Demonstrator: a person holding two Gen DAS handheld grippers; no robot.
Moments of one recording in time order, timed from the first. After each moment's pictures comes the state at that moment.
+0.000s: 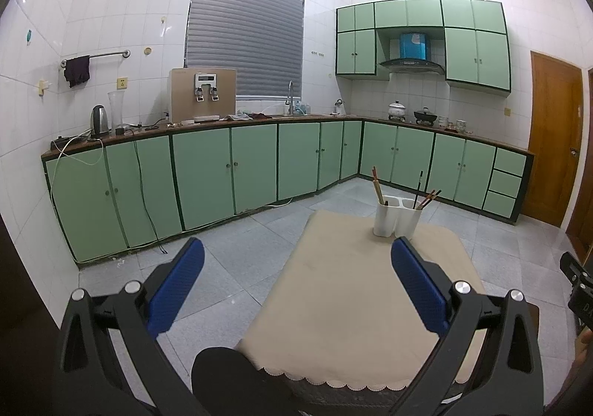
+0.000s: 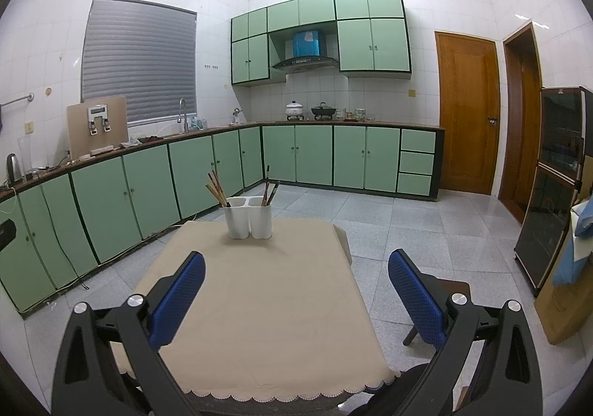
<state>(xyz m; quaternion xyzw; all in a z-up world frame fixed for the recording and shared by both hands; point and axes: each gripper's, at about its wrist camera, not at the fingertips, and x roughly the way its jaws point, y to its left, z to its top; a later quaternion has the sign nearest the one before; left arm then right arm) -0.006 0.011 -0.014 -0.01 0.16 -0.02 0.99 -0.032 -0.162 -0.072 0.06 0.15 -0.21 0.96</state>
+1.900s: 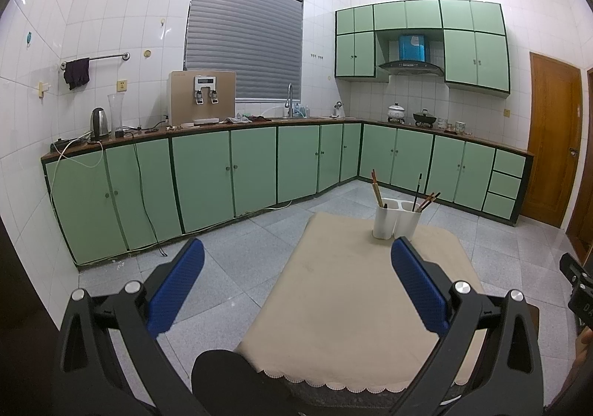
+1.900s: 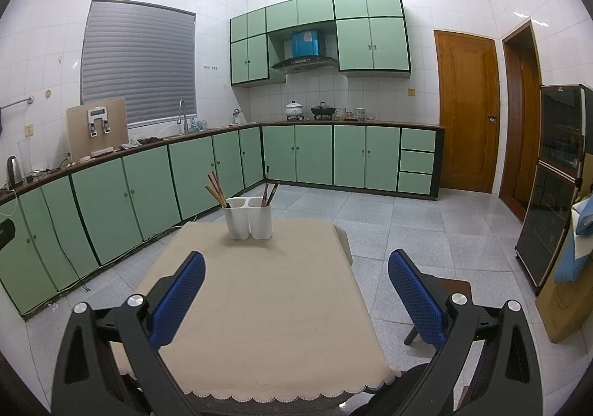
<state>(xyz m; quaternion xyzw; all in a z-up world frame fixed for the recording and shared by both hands) -0.005 0.009 -0.013 -0.01 0.16 -0.02 0.99 -0.035 -0.156 -0.072 0.07 0.15 -0.21 0.96</state>
